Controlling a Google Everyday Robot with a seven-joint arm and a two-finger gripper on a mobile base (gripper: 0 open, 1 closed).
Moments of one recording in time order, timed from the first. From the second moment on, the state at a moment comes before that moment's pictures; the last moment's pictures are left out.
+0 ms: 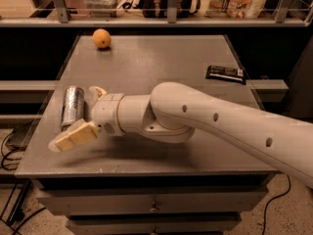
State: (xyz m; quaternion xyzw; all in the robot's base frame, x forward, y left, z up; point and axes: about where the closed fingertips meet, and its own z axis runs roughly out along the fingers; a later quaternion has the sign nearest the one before) arm 0.486 0.212 0.859 -0.50 0.60 0.39 0.48
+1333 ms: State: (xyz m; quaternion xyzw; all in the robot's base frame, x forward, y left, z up) arm 0.523 0.234 0.835 -0.45 0.65 0.34 0.51
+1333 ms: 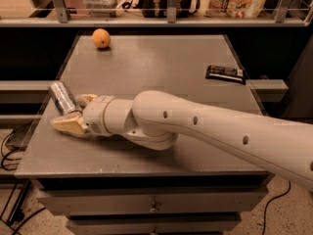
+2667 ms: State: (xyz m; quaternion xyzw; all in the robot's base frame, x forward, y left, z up) arm 0.569 0.153 0.866 -0.41 0.68 0.28 0.54
